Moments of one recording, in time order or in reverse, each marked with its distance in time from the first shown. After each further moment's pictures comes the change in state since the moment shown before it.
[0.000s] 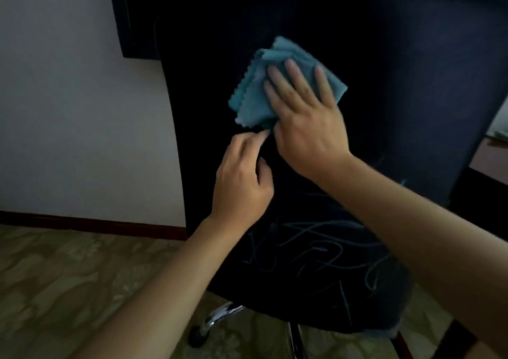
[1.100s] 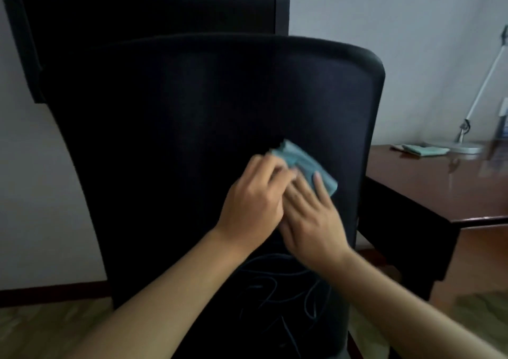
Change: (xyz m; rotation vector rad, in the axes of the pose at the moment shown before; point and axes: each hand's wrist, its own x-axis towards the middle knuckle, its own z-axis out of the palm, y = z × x) left_hand 0.037 0.113 0.079 0.001 -0.017 0.496; right_hand -0.145 0.088 -0.004 0.109 -0.014 0.080
